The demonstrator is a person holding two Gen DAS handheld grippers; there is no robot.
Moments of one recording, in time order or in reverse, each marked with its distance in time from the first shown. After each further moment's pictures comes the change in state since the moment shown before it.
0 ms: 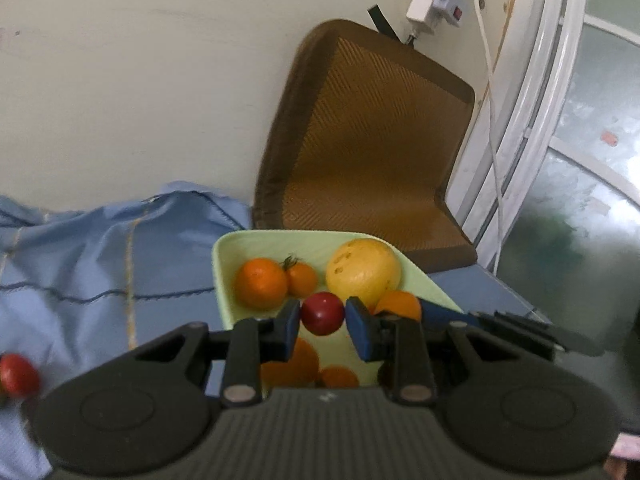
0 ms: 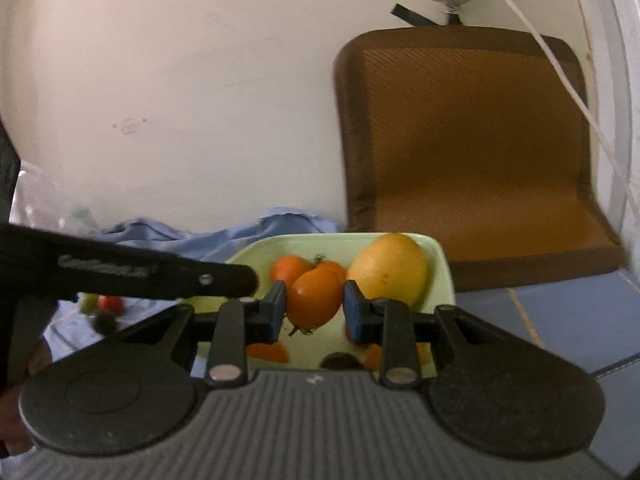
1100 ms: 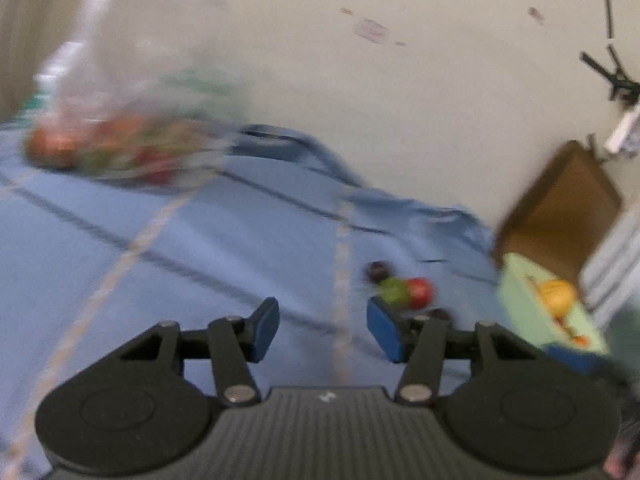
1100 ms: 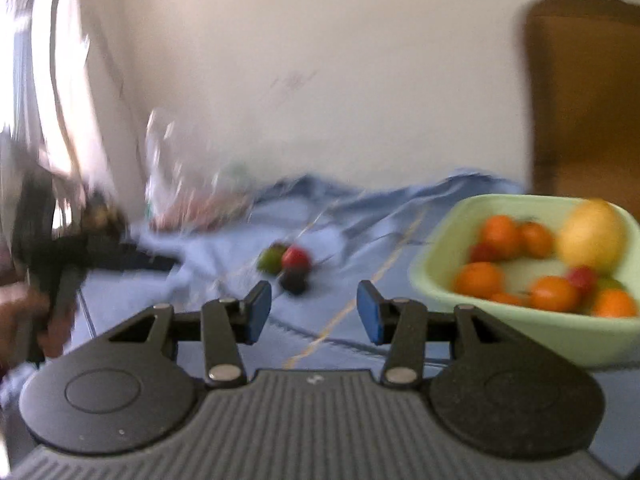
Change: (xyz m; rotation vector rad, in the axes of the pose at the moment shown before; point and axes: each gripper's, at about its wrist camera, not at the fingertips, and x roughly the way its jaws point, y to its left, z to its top) left arm -0.181 0.187 -0.064 -0.377 -0.061 0.292; right arm -0.007 0.111 -0.009 -0.129 0.158 0.396
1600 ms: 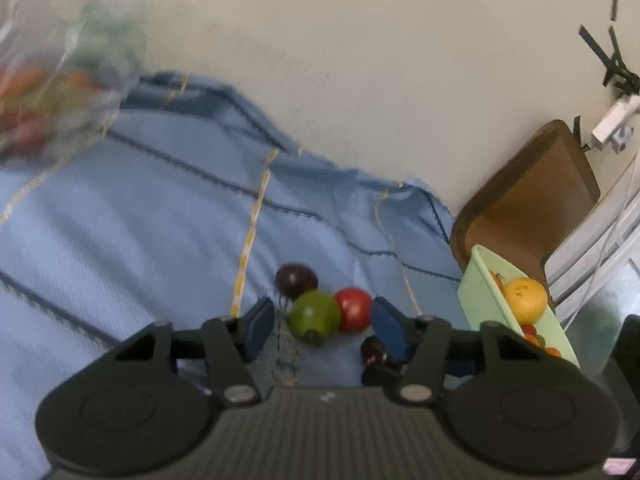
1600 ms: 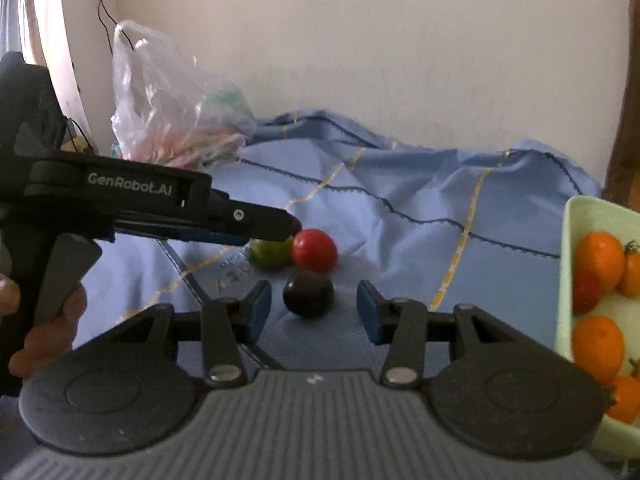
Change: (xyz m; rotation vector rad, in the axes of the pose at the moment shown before) left arm 0.077 -0.022 0.008 -0.030 0.102 -0.136; right arm 0.100 0.005 0.020 -0.022 0.190 -0.026
